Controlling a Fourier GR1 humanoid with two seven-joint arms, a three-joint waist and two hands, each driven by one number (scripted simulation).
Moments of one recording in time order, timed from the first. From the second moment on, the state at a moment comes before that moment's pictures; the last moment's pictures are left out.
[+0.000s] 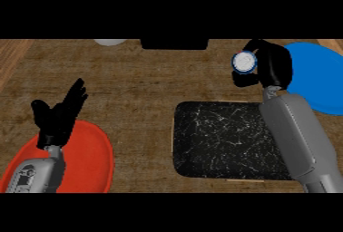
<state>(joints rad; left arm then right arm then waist) -0.20 0.20 0.08 -1.40 0.02 0.01 0.18 -0.71 -0.23 0.05 -1.05 1.00 -0.29 0.33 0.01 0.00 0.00</state>
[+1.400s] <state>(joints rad) -0.19 0.18 0.07 -1.42 0.01 -0.01 0.17 -0.81 -0.61 -0.41 -0.37 0.75 -0.39 -0.06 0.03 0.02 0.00</state>
